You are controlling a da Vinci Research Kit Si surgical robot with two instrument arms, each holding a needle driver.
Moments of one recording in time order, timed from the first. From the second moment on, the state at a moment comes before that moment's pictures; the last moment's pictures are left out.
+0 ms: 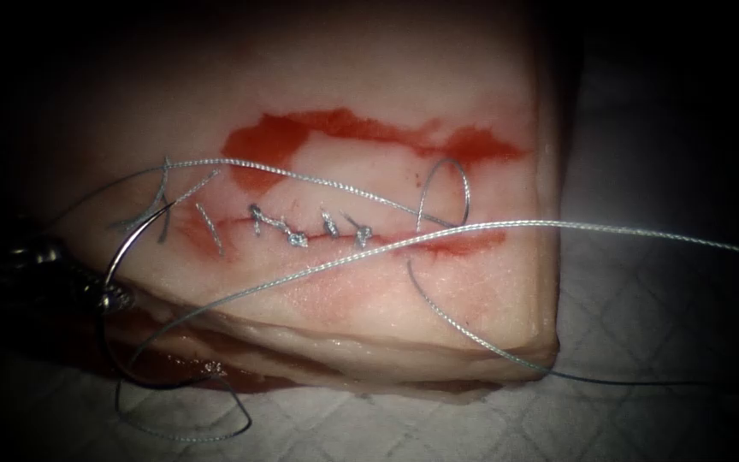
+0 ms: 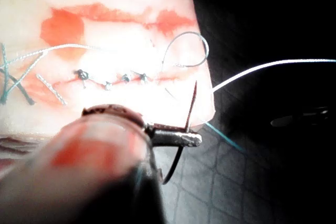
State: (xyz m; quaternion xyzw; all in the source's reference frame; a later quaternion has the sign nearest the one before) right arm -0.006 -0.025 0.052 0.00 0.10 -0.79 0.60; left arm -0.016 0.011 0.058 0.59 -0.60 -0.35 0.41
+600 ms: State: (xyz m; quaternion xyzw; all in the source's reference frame) right arm 0.018 -0.018 0.042 -0.13 0.19 -0.78 0.58; left arm -0.016 0.011 0.058 0.59 -0.60 -0.35 0.41
